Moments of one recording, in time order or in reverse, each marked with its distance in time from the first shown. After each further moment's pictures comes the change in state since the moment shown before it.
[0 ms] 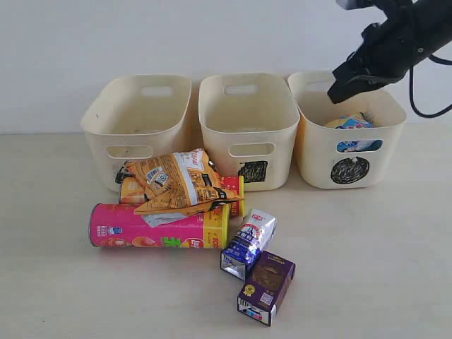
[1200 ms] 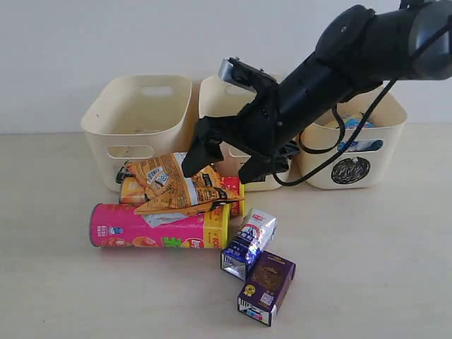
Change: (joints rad) left arm 0.000 0.000 0.000 0.000 0.000 0.000; right arm 0.365 0.099 0.143 0.191 -0.111 0.424
